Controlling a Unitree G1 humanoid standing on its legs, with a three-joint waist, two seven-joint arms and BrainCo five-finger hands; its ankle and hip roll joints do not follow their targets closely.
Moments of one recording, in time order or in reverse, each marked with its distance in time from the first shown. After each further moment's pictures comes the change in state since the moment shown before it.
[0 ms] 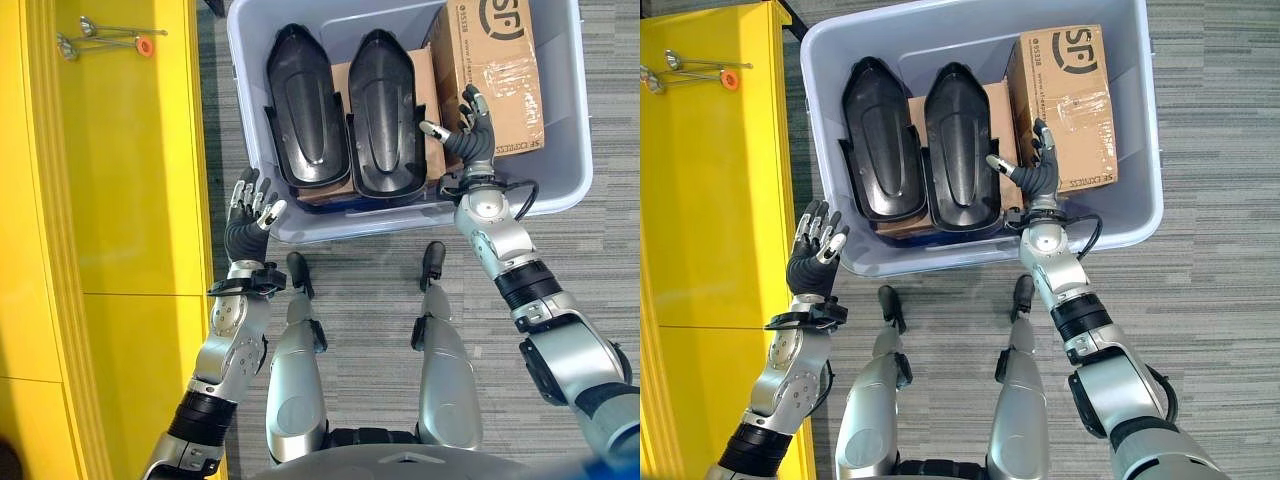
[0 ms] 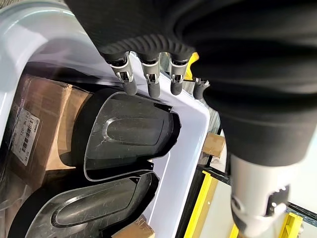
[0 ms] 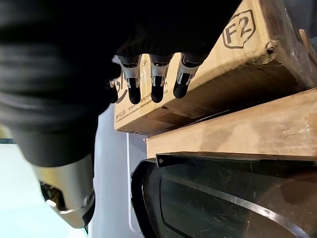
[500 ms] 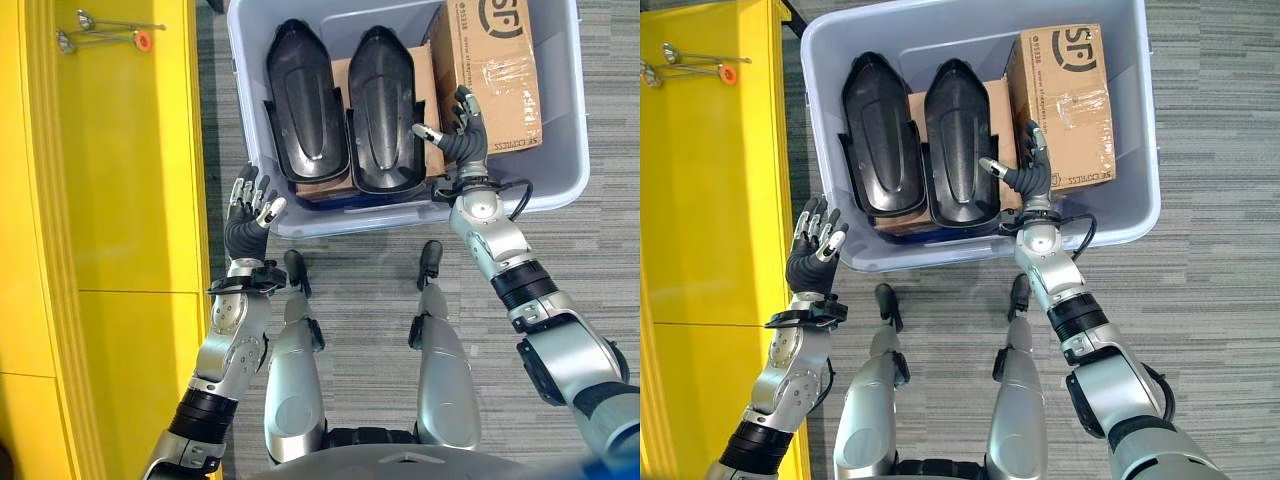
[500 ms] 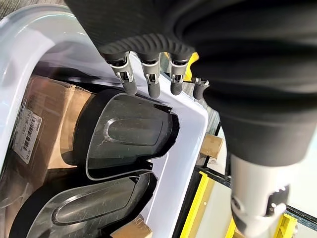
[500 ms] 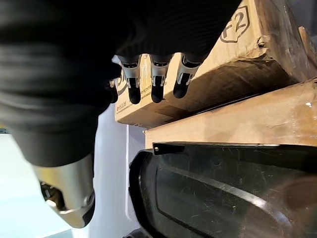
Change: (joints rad) left arm -0.004 -0.002 0.001 0.002 0.001 -0.004 0.002; right arm -0.007 0.011 0.020 0.032 -0.016 0.001 0.002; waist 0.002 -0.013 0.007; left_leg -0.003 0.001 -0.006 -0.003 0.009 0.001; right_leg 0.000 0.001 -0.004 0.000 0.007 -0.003
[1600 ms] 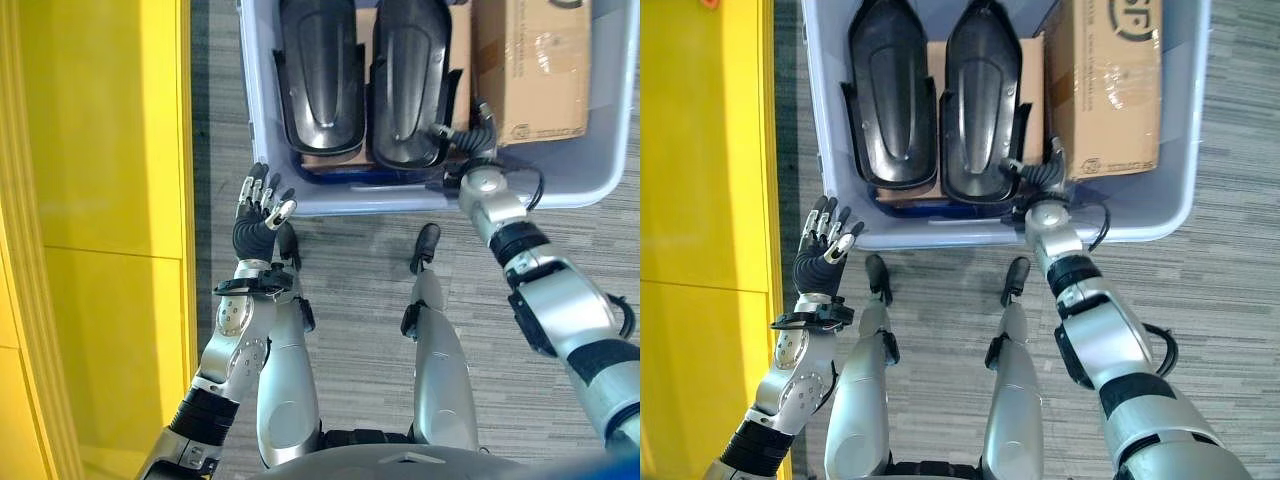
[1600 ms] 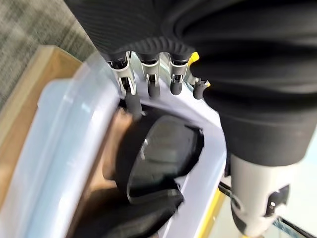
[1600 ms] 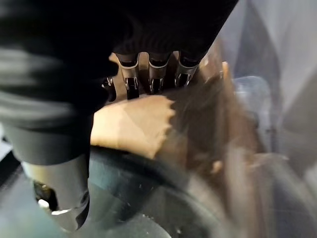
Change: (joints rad) left arm -0.015 0.028 -0.066 0.000 -0.002 -0.061 0.008; right arm -0.347 -0.028 0.031 0.585 0.038 0.010 -0.012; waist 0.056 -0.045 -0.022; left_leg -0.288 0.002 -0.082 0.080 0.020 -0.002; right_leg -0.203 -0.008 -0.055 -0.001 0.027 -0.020
